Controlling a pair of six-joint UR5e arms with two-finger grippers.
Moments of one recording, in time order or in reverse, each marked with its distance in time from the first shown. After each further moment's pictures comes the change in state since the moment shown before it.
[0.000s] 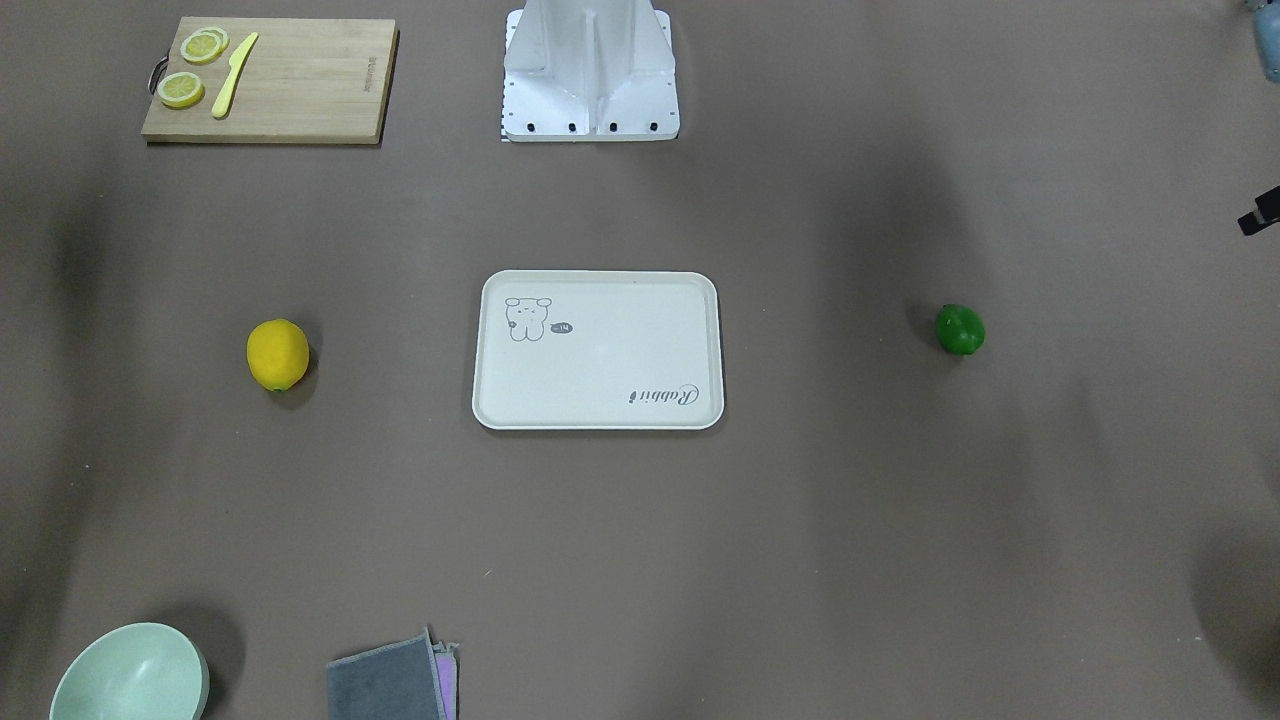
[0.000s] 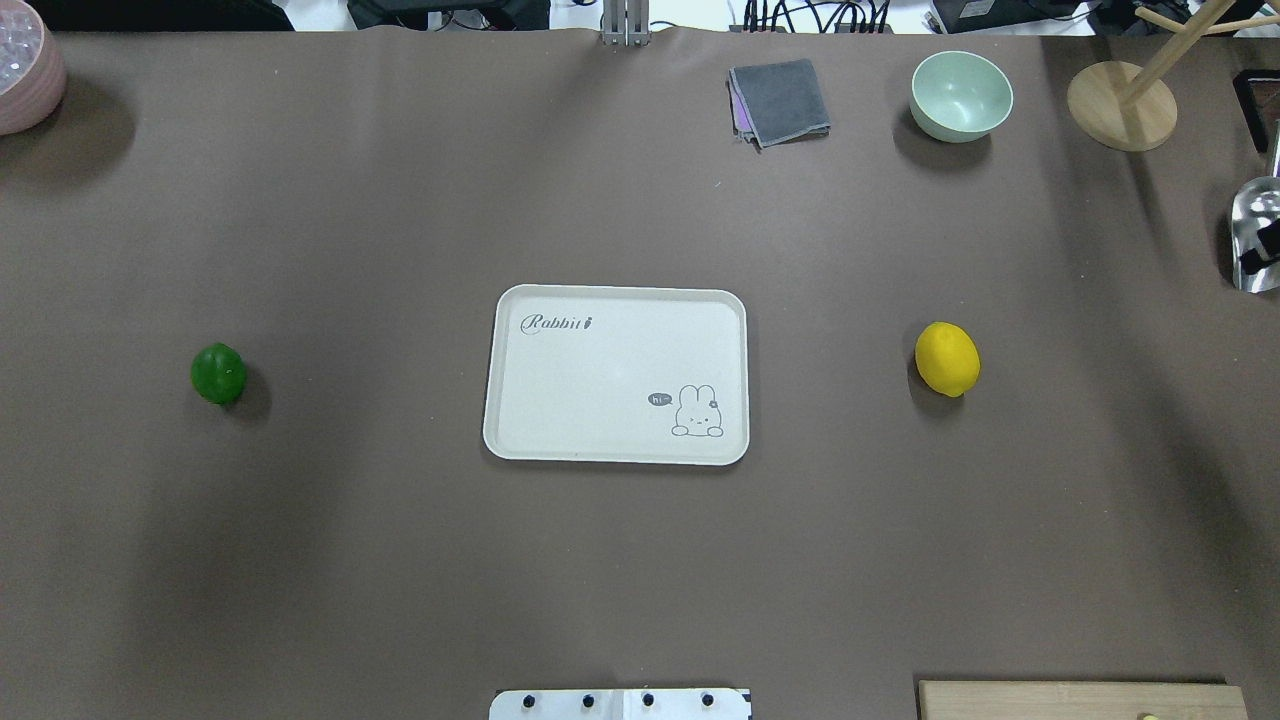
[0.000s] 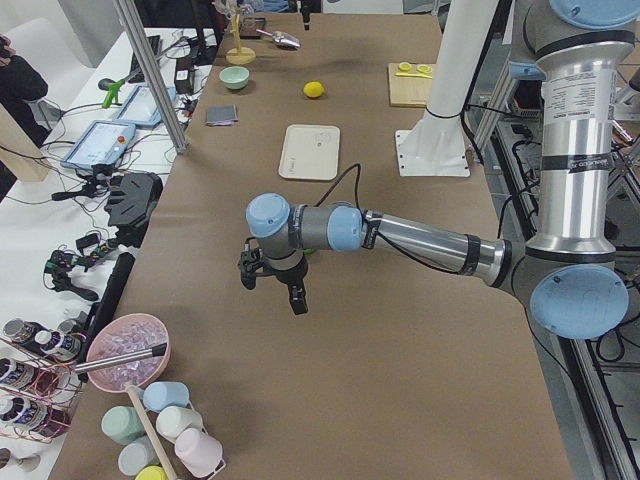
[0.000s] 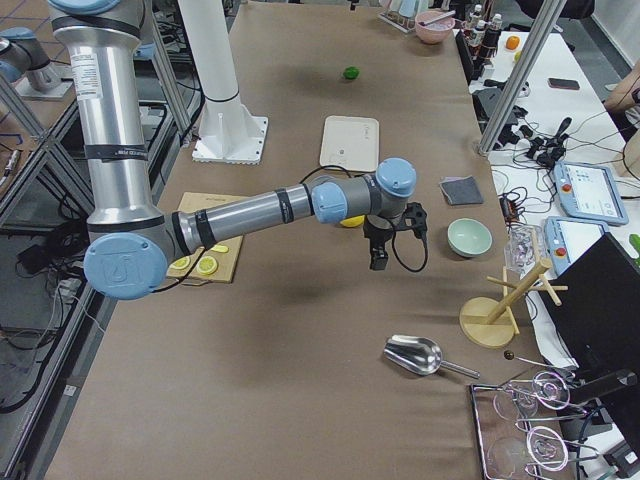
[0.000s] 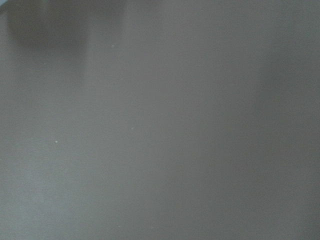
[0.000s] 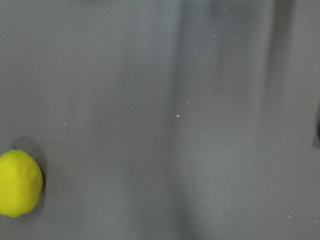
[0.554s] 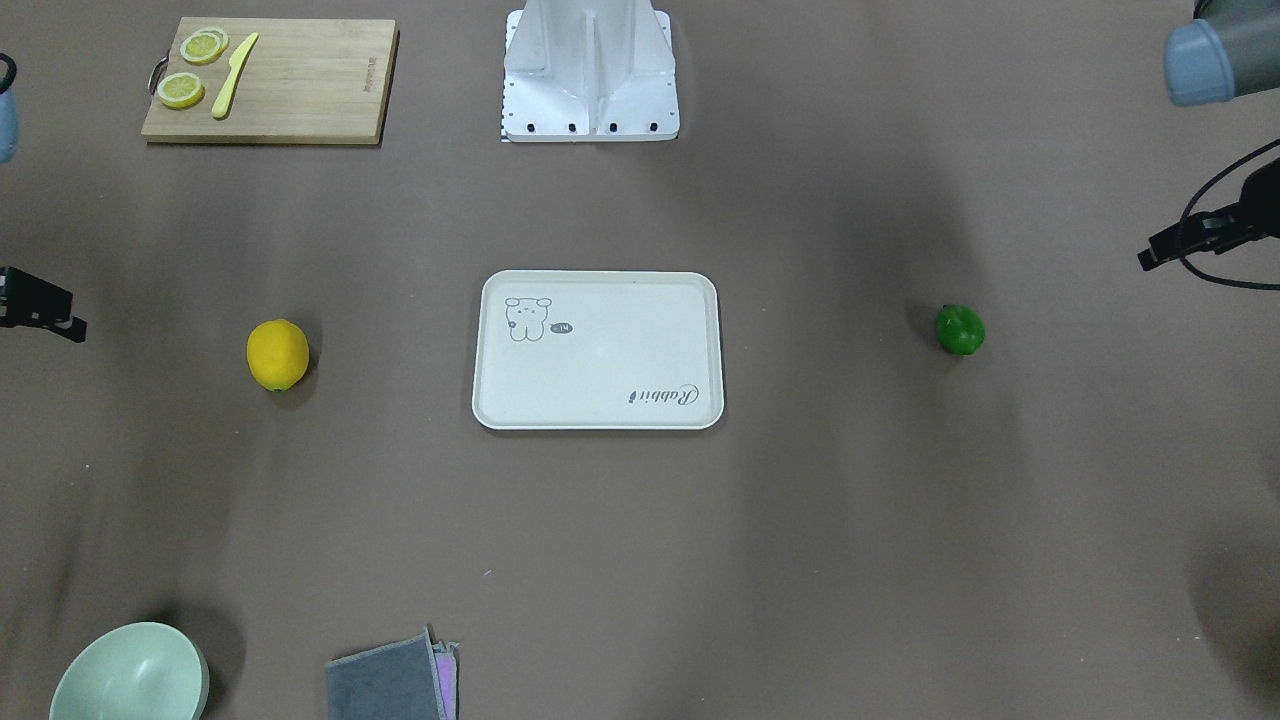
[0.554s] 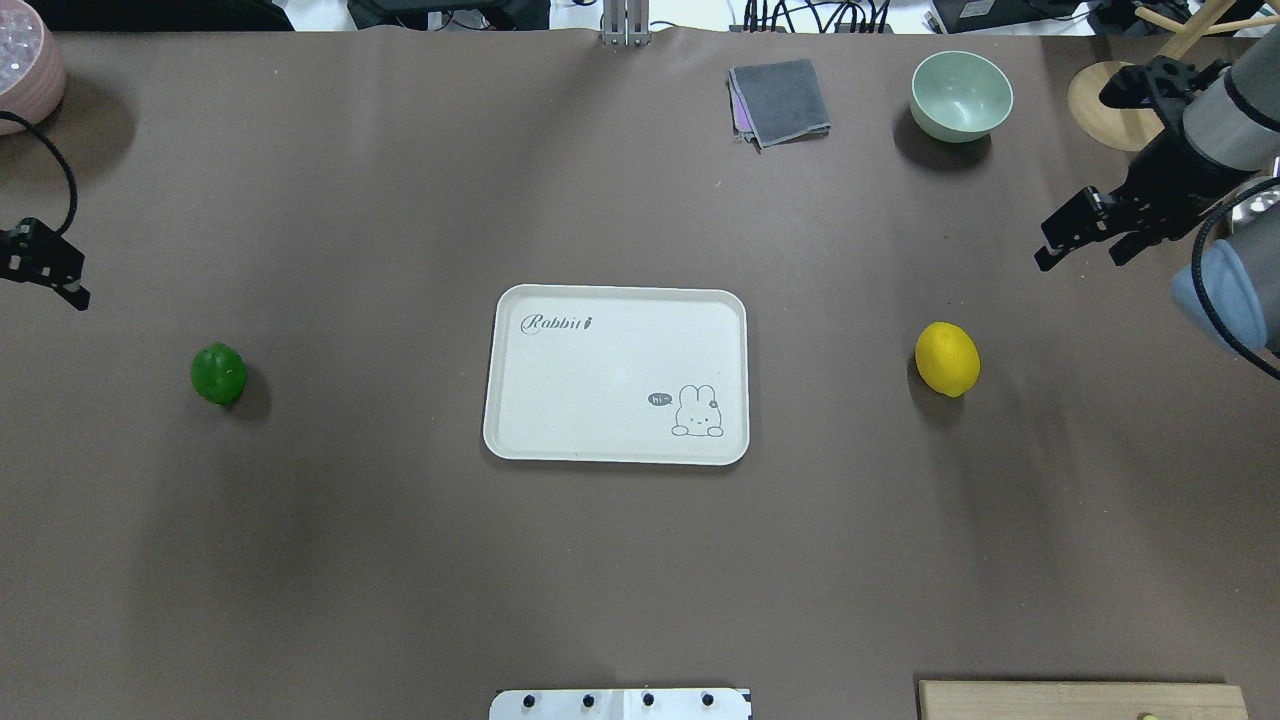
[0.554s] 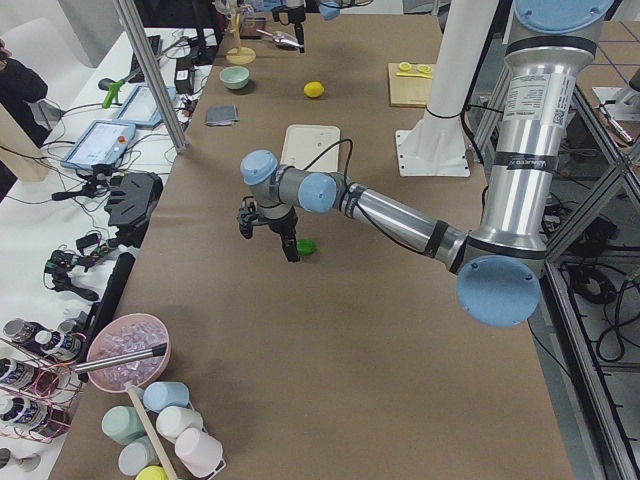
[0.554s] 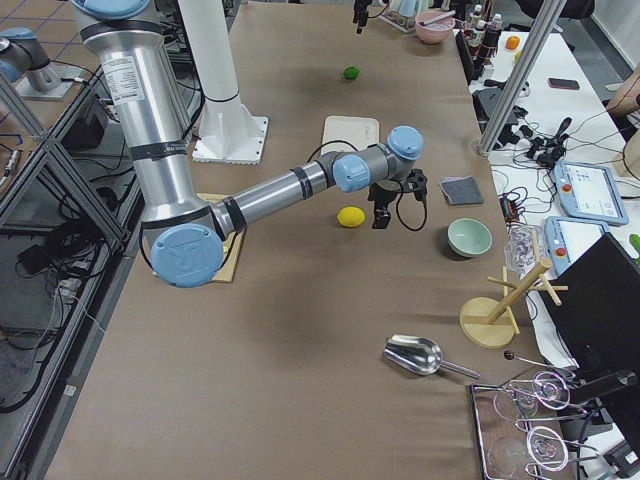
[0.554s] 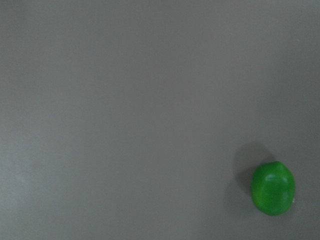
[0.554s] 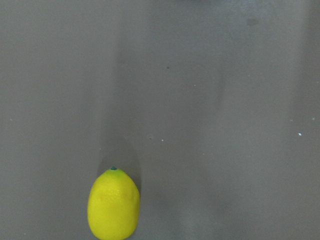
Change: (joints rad) left arm 0.204 -0.141 0.009 -0.057 0.003 -0.288; right arm -0.165 0.151 -0.040 0.002 0.022 0.159
